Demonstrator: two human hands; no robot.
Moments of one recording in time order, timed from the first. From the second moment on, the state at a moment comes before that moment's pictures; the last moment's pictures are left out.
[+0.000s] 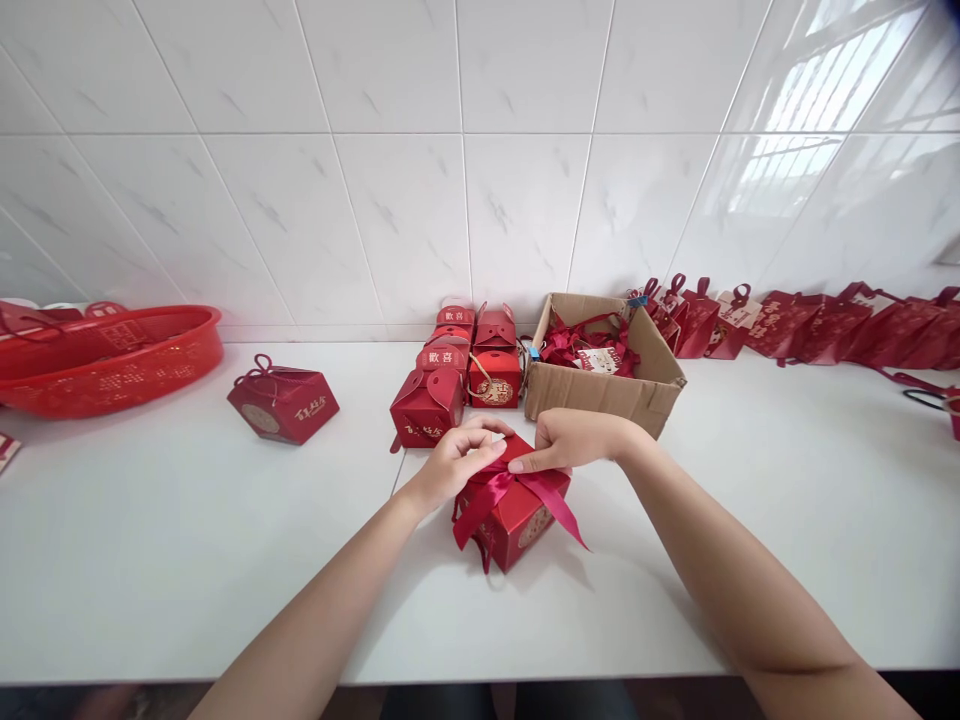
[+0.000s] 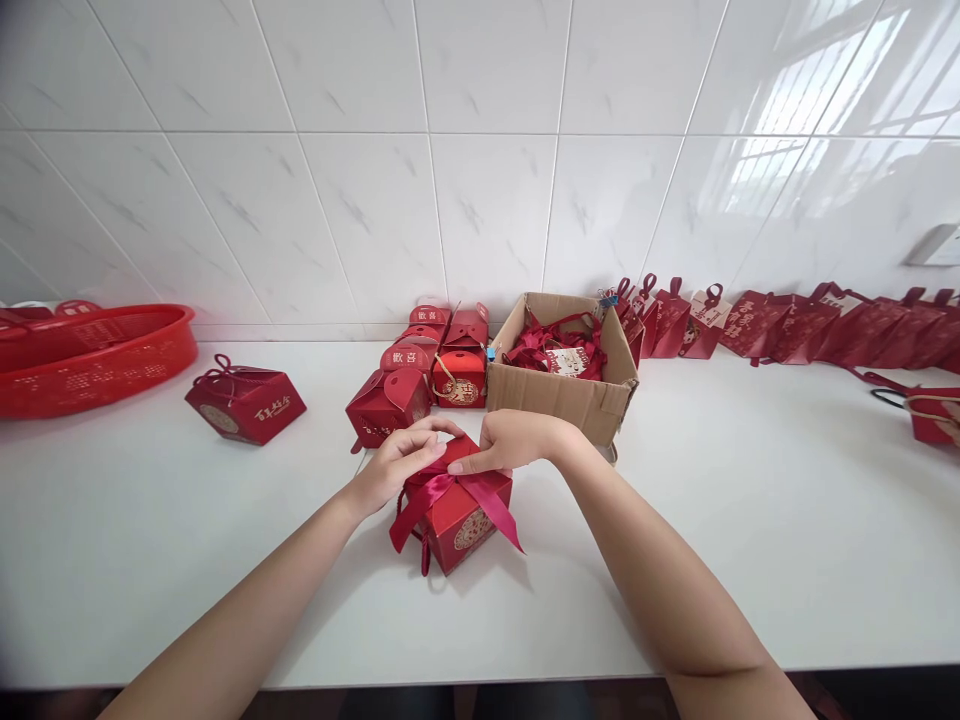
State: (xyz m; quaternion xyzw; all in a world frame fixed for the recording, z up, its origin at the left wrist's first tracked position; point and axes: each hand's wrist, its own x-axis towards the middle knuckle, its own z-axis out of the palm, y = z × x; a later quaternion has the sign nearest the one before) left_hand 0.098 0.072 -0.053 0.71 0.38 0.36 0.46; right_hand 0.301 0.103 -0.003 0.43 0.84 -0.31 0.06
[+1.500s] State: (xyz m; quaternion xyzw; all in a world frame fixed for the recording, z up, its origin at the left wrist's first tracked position) left_hand 0.096 0.074 -0.051 0.63 0.43 0.40 0.51; right_hand 0.307 0.092 0.005 0.36 0.84 -0.40 -0.07
